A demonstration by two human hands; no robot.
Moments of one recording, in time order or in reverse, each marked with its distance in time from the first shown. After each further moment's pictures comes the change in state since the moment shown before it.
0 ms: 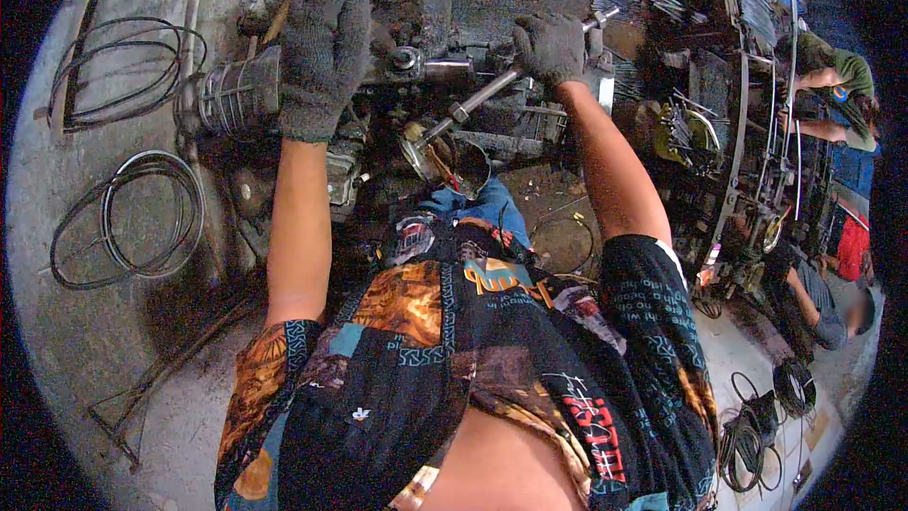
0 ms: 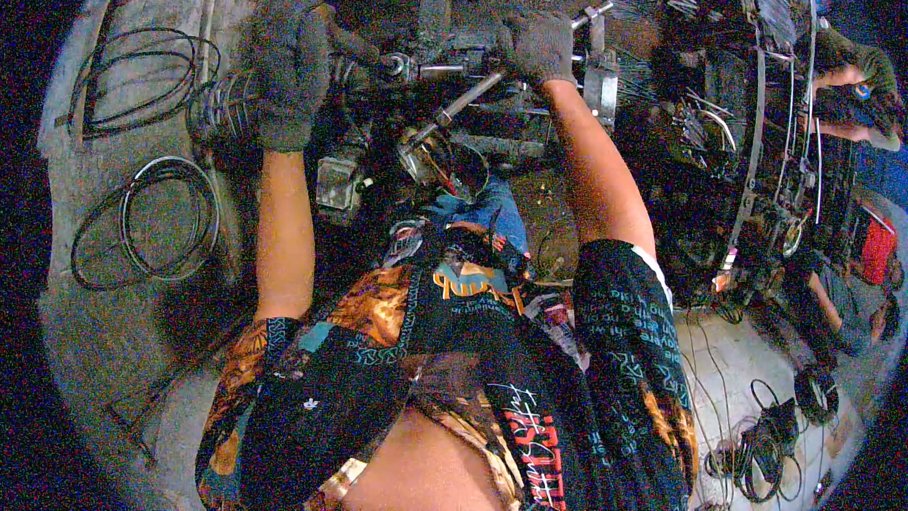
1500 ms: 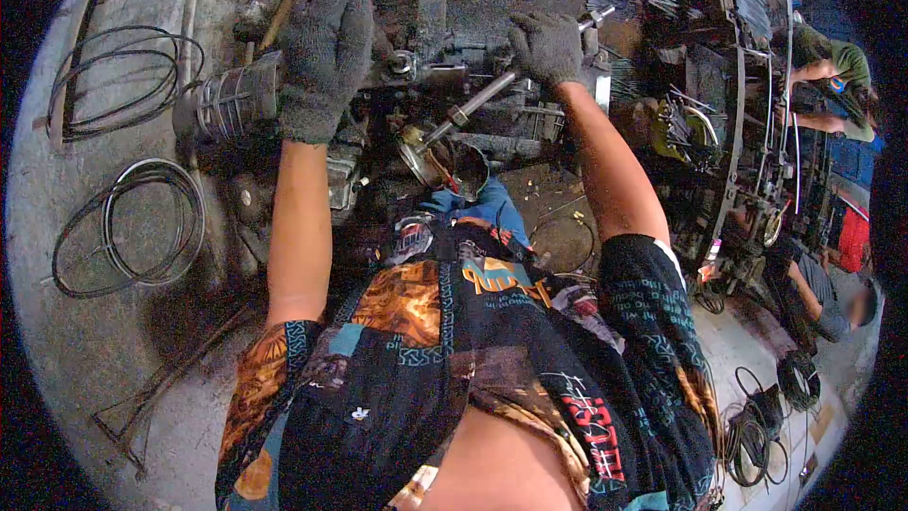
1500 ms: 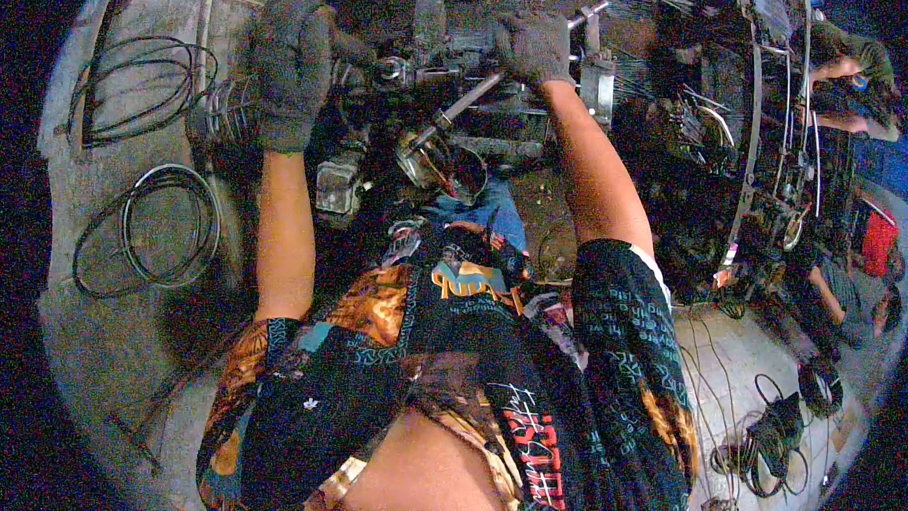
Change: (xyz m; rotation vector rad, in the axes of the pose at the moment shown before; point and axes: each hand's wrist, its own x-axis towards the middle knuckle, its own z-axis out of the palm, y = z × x) left_hand 0.009 0.010 0.003 -0.005 0.027 0.077; right_hand -0.005 0.007 0.002 0.006 0.026 0.002
